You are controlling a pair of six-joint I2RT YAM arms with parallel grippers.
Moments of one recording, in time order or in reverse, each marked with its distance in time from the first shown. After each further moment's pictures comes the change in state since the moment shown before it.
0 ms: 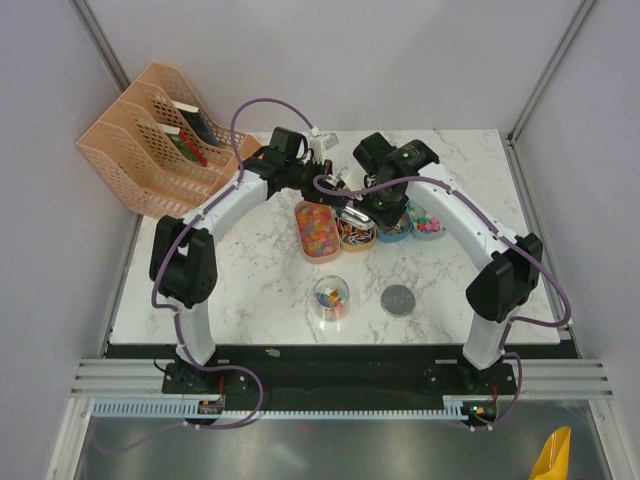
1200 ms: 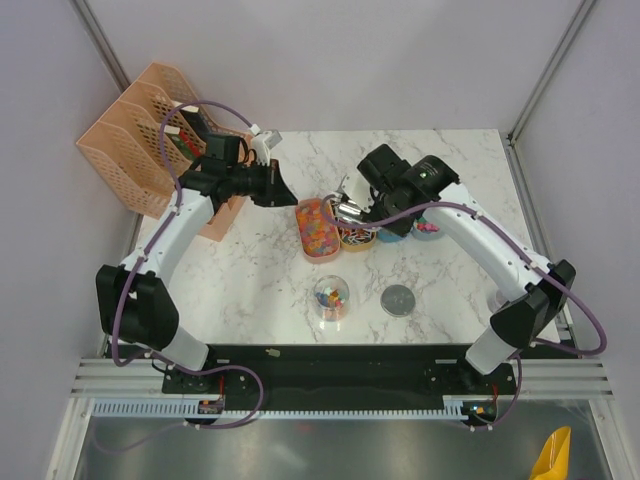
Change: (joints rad) left arm 0.200 -0.367 -0.243 -0.087 -0.005 0.073; right arm 0.105 -0.200 -0.085 0.019 0.162 -0.089
